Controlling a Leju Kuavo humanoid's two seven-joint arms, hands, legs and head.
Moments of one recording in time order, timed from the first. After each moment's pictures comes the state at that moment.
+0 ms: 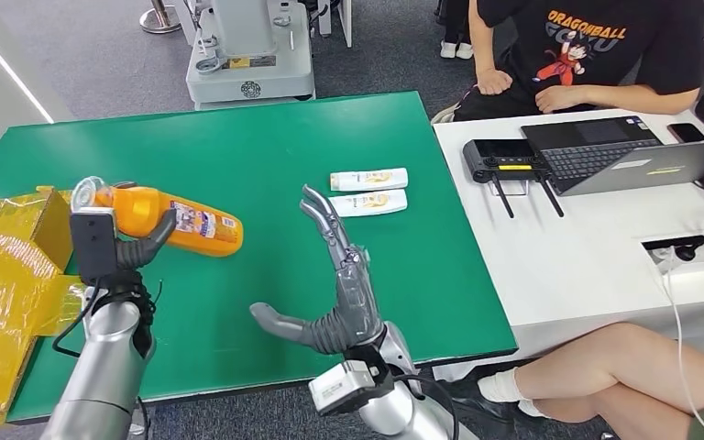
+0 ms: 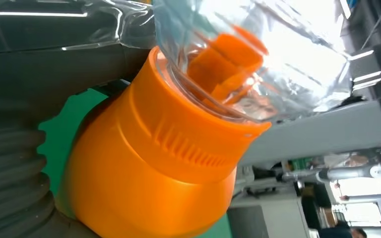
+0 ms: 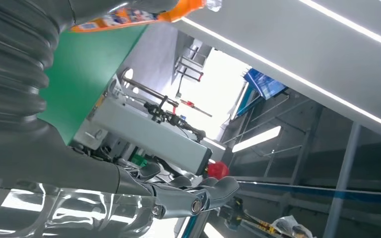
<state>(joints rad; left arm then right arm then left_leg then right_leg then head) -0.58 -0.09 -0.19 -0.91 -0.14 0.37 -0.53 -0.22 0.14 0.65 -1.31 0.34 -0.53 -0.54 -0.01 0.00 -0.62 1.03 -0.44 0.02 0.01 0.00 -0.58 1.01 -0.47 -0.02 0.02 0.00</state>
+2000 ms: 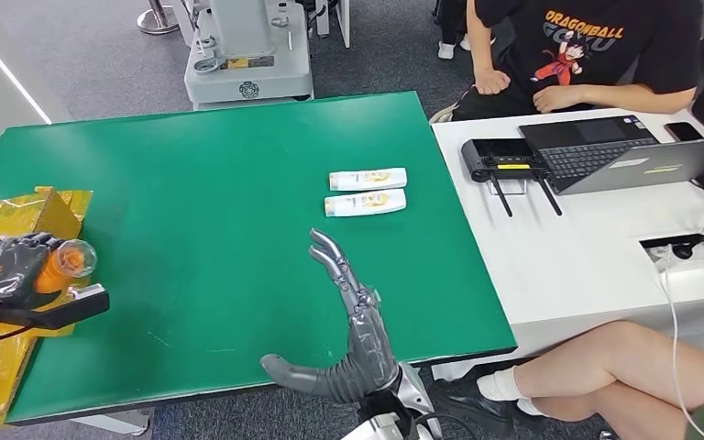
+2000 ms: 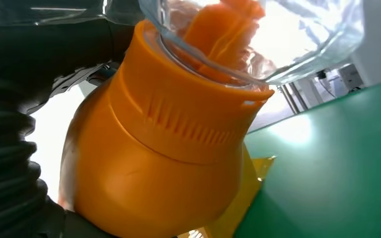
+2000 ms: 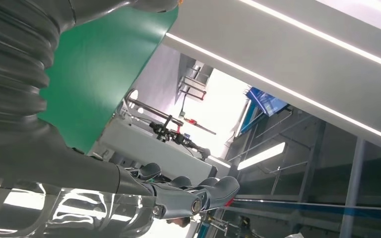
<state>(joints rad) -0.67 0.48 -0.49 -0.70 -1.18 0.34 -0.41 -0.04 0.11 0.64 -1.46 0.38 -0.42 -0.54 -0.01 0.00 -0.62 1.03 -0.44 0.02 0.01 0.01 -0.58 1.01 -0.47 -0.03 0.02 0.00</state>
